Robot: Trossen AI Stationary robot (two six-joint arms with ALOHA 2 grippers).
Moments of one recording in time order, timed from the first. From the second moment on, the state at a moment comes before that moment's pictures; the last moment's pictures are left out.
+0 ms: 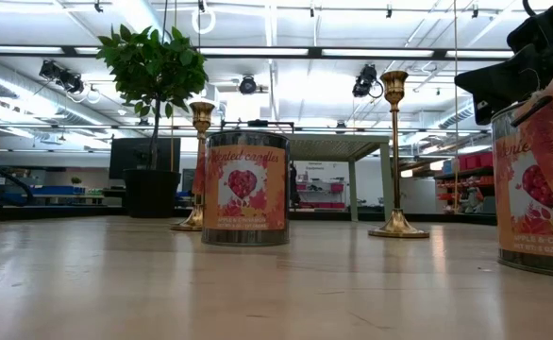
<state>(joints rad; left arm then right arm) -0.78 0.85 0.85 -0.58 0.30 0.06 0.01 0.00 0.02 0.01 -0.02 0.07</state>
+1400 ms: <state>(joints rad) -0.86 0.87 0.84 -0.69 0.04 -0.06 0.01 0.00 0.02 0.01 -0.02 0.07</state>
